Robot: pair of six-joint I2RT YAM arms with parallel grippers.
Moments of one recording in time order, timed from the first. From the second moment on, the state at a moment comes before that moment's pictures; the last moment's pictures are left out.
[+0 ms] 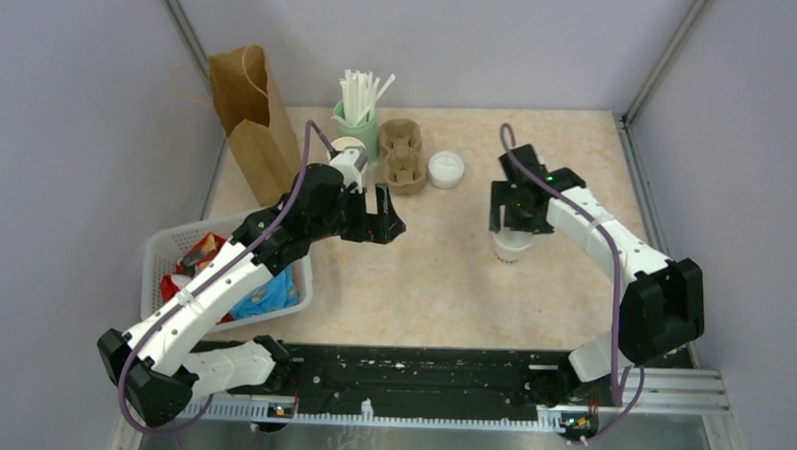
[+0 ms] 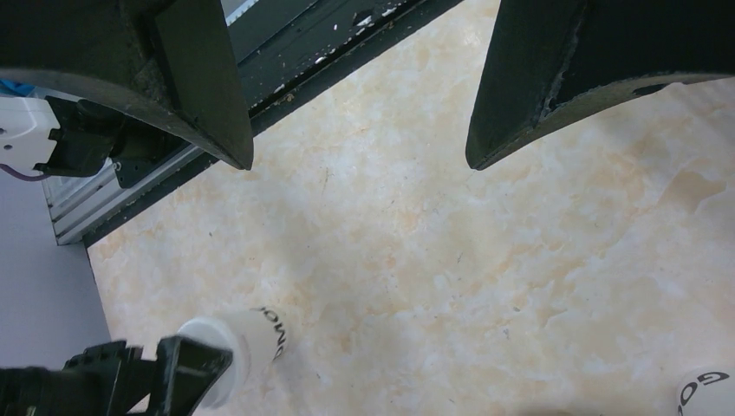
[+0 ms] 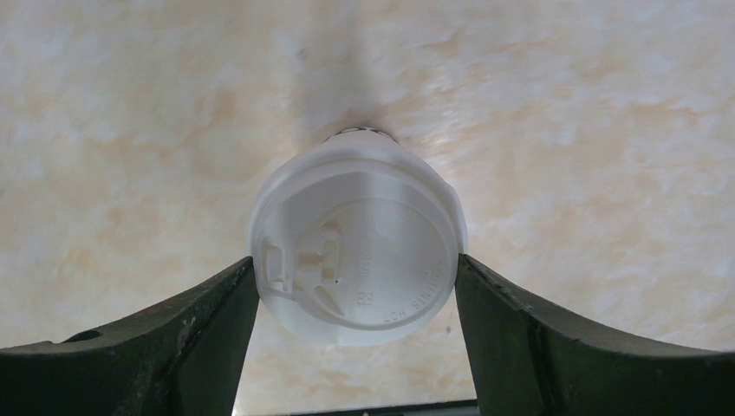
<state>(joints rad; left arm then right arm) -0.67 1.09 1.14 -0.61 0.07 -0.52 0.43 1.50 1.25 -0.90 0.26 0.42</state>
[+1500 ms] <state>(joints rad) -0.66 1.14 1.45 -0.78 0.10 -0.53 0.35 1.52 1.35 -0.41 -0.22 0.73</state>
